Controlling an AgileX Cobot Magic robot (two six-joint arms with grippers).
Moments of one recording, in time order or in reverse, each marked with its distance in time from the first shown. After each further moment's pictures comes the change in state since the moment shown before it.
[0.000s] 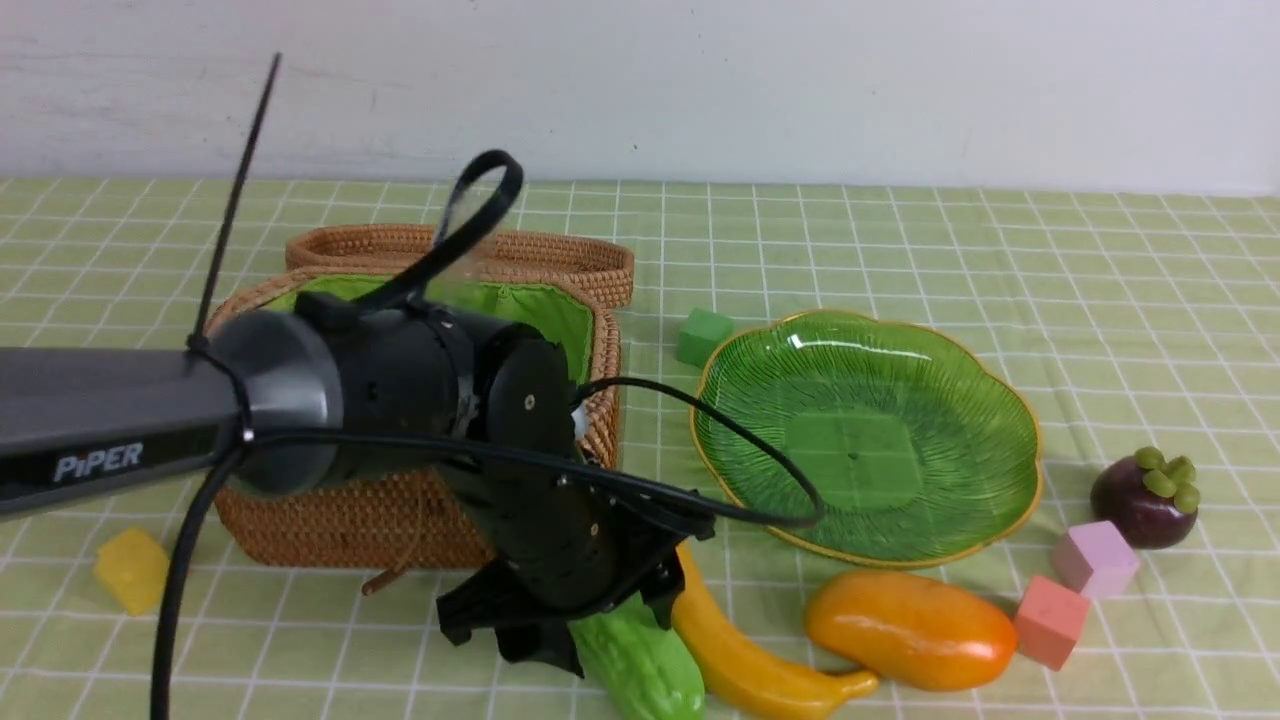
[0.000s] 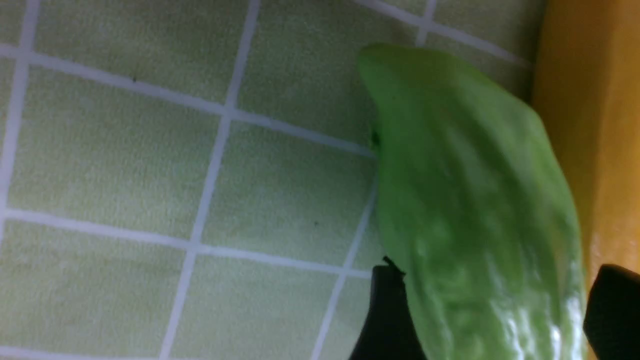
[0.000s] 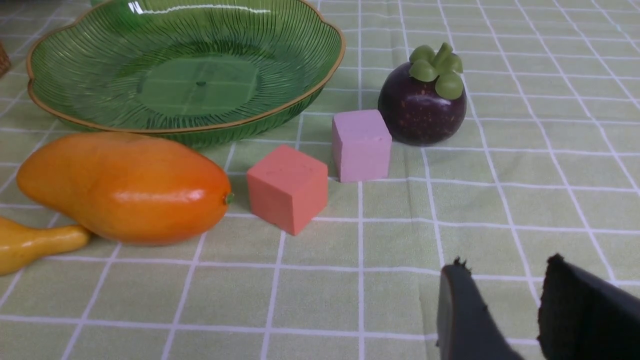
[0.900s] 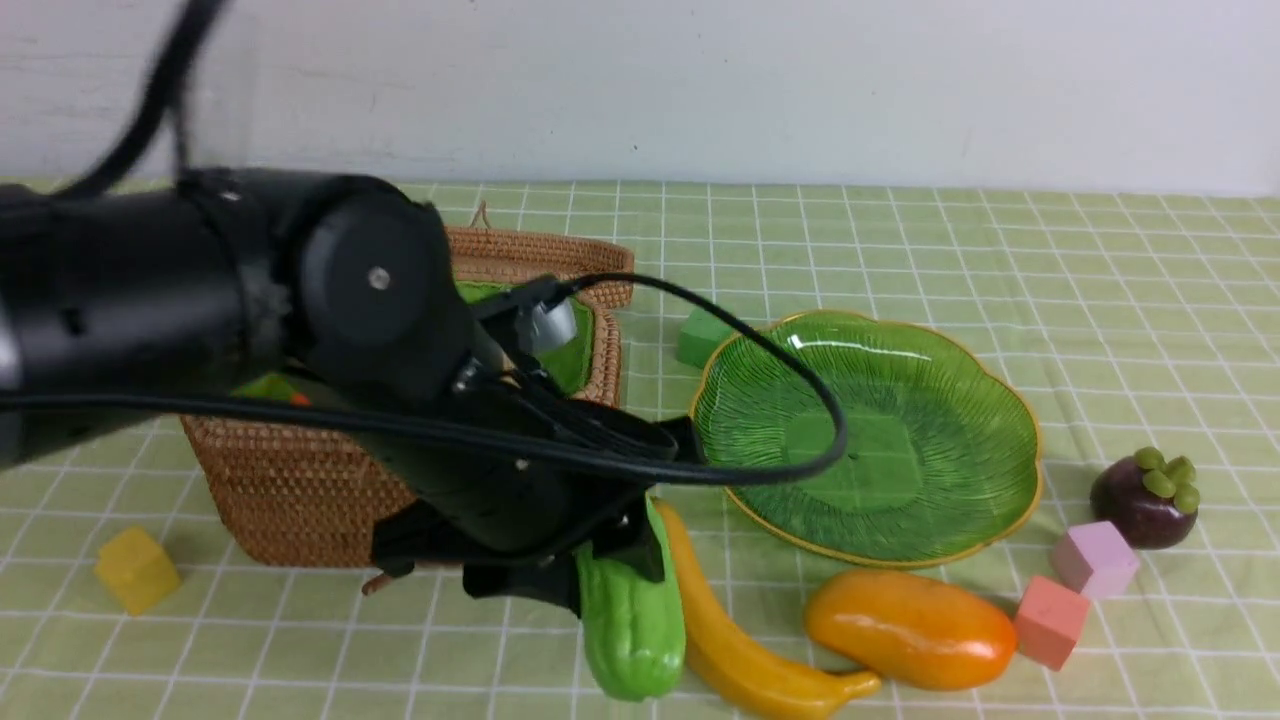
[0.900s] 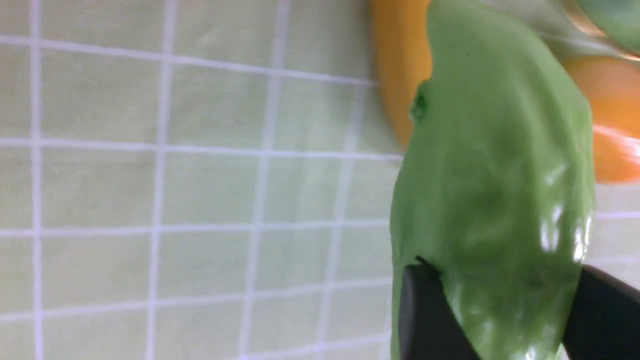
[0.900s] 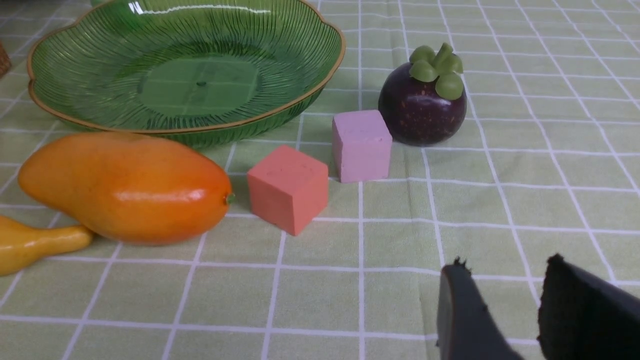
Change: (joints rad) right arm 0.000 0.000 0.000 0.000 0.000 0.000; left arm 0.000 -0.347 -0.002 -0.072 0.170 0.186
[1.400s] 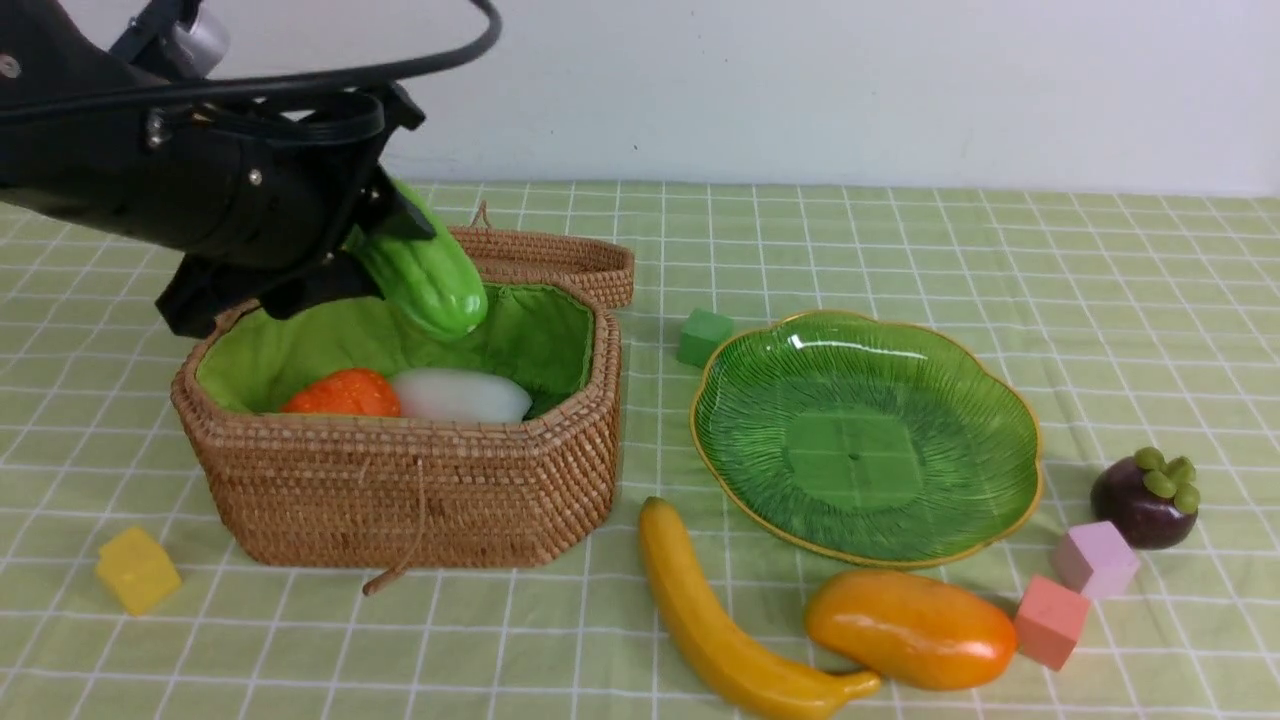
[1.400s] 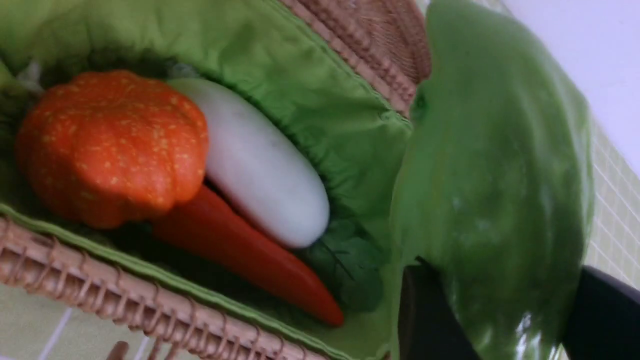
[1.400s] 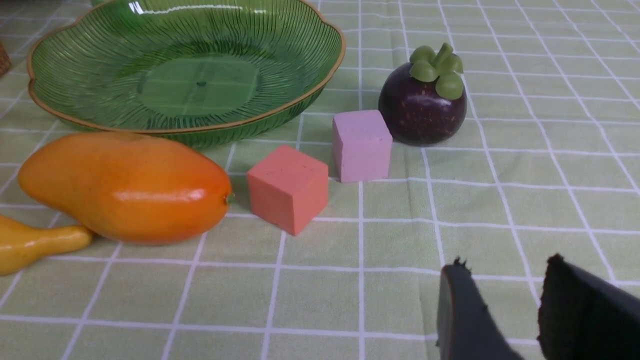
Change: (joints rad) right arm 0.000 0.000 0.000 0.000 0.000 0.000; left arm 0.378 0.005 -0.071 0.049 -0.275 -0.120
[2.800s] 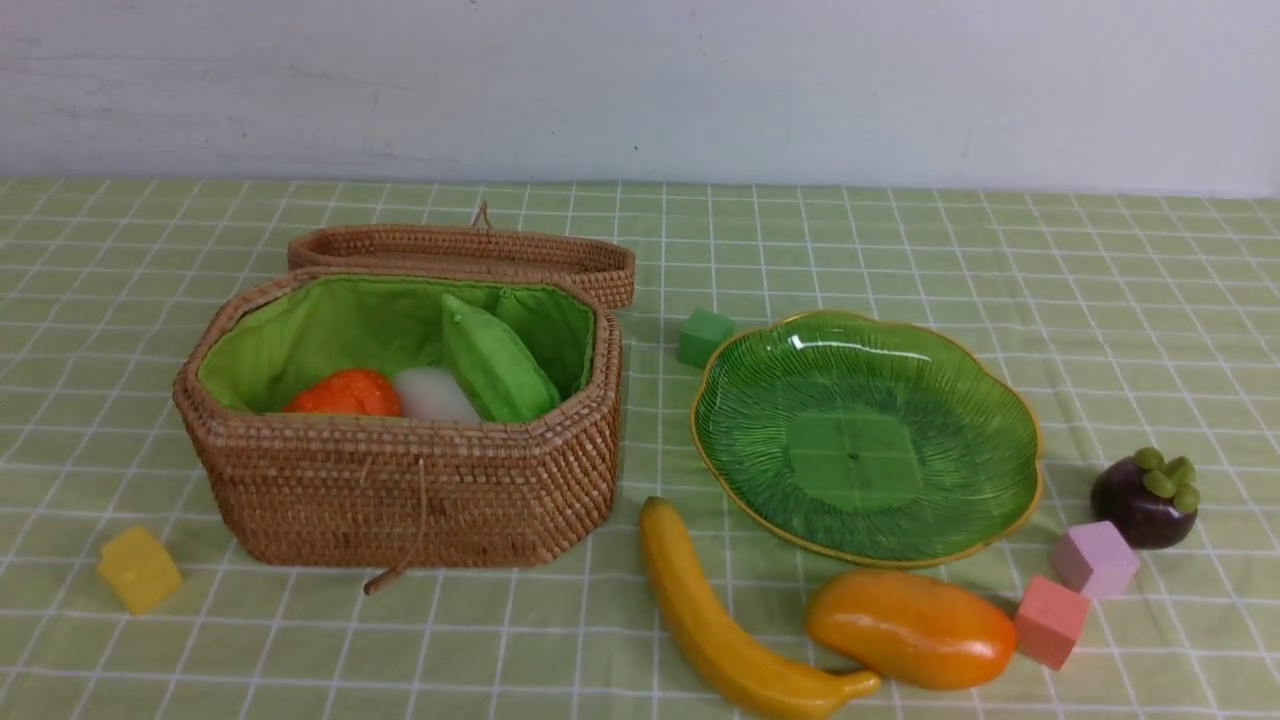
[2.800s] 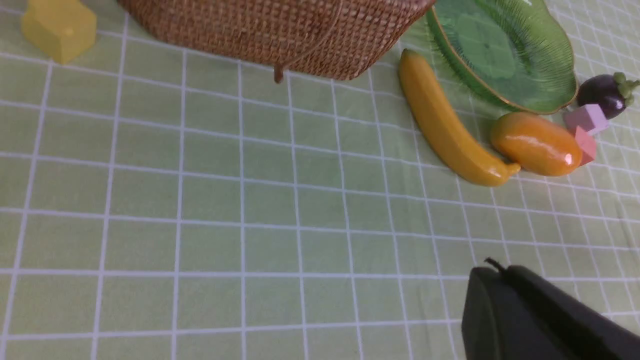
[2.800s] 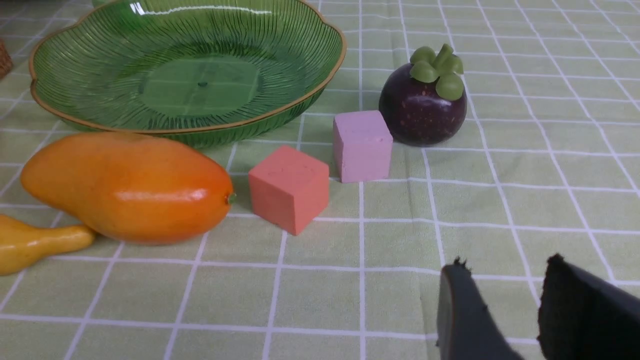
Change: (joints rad) right arm 0.000 0.000 0.000 0.000 0.000 0.000; left arm 0.000 -1.158 0.527 0.009 0.547 0.375
